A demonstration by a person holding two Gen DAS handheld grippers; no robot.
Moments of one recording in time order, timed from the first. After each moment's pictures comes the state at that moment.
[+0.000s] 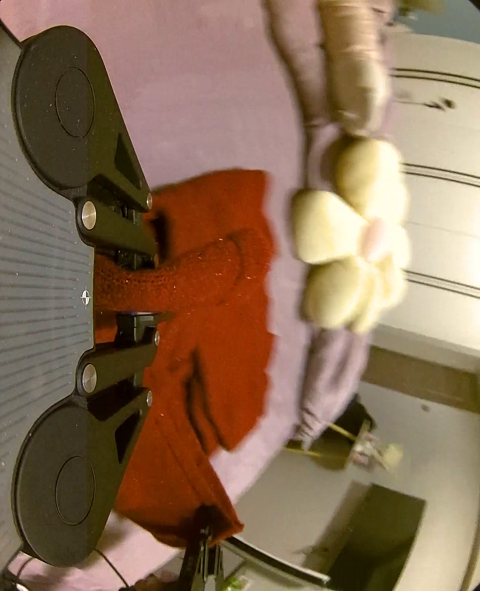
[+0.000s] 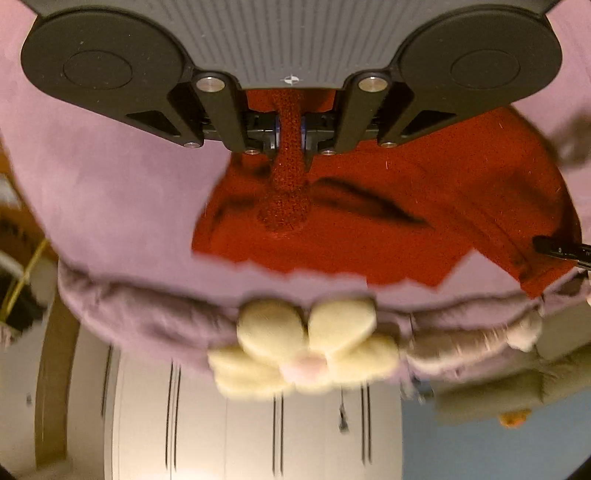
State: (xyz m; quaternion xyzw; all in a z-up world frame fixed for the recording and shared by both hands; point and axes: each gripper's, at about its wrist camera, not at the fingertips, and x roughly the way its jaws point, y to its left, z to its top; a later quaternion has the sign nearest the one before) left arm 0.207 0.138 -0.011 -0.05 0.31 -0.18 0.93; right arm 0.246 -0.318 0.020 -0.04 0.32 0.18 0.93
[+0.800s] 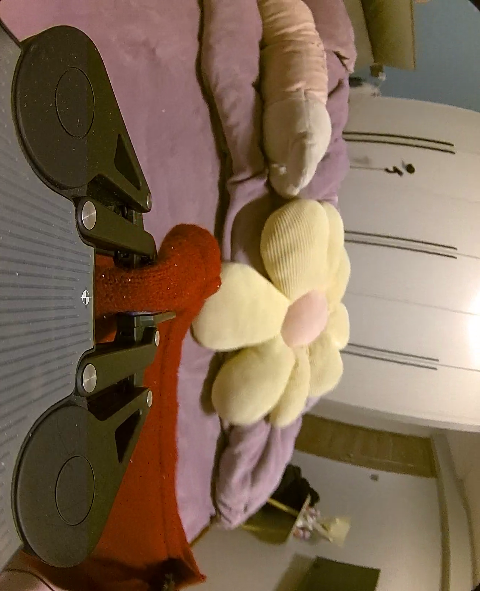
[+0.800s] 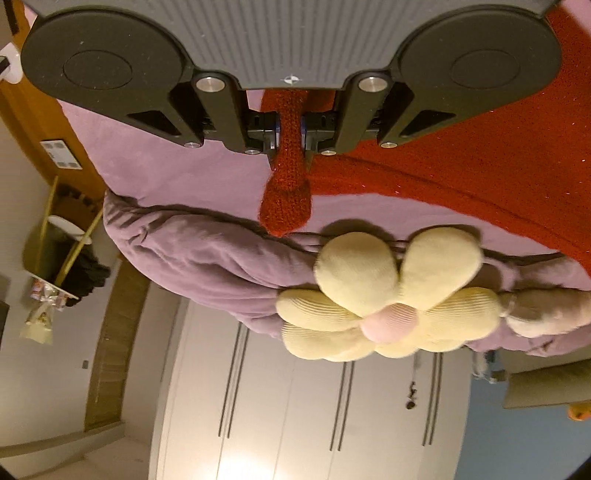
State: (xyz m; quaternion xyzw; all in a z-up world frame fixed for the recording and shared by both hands) left arm 0.364 0.154 -0.004 -0.05 0.25 -0.04 0.97; right arm 0.411 -0.289 0.016 -0.08 0.29 0.05 0.95
